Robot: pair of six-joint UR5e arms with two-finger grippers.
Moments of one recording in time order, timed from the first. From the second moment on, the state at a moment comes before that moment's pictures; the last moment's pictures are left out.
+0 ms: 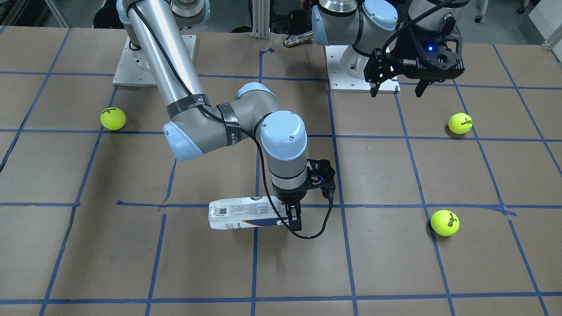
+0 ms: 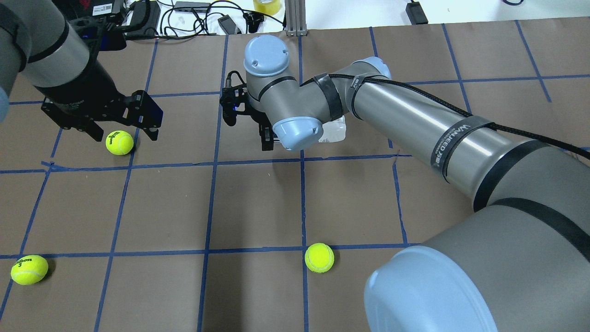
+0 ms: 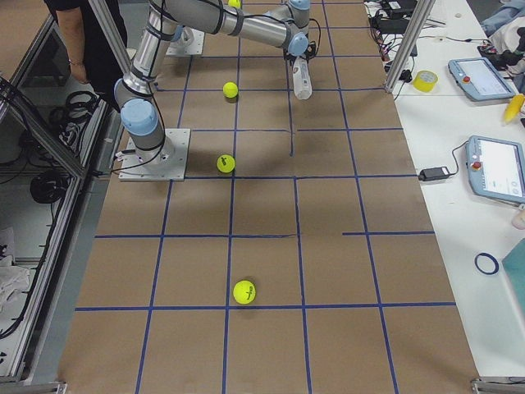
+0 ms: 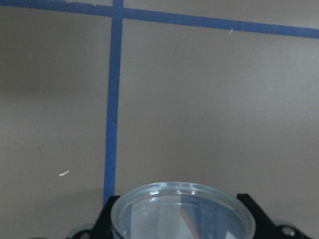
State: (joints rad) left arm -1.51 -1.44 -1.67 -1.60 1.62 0.06; right arm 2.03 -0.93 1.43 -2.24 -1.49 -1.18
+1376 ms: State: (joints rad) left arm -1.48 -1.46 -1.66 -1.61 1.62 0.11; right arm 1.82 -1.13 1.44 -2.01 -1.48 -1.11
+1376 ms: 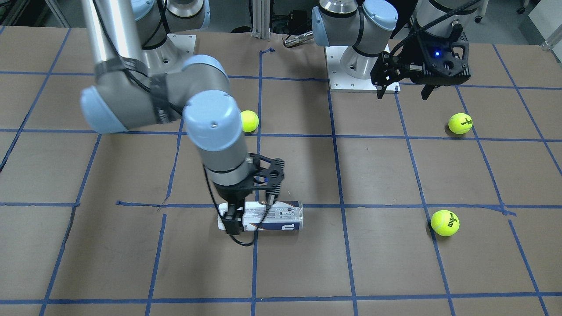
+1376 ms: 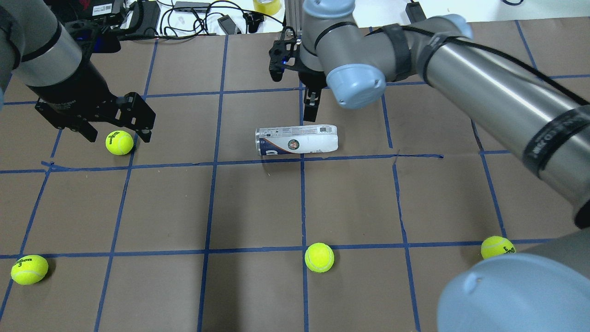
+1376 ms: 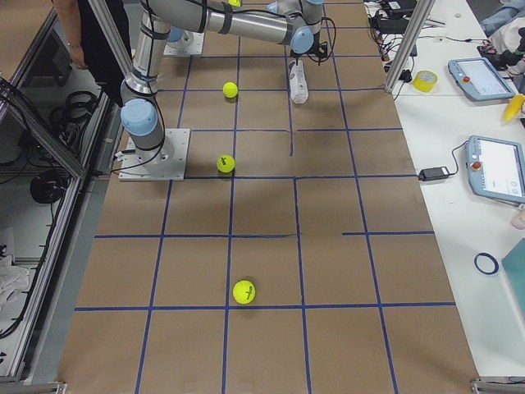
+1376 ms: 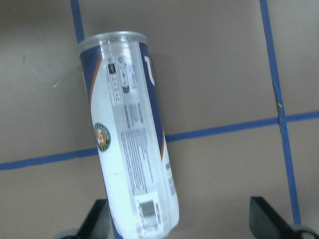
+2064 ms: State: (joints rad) left arm -1.49 -1.65 -1.68 -1.29 1.28 0.11; right arm 1.61 -1.49 1.45 -1.60 -1.50 -0.64
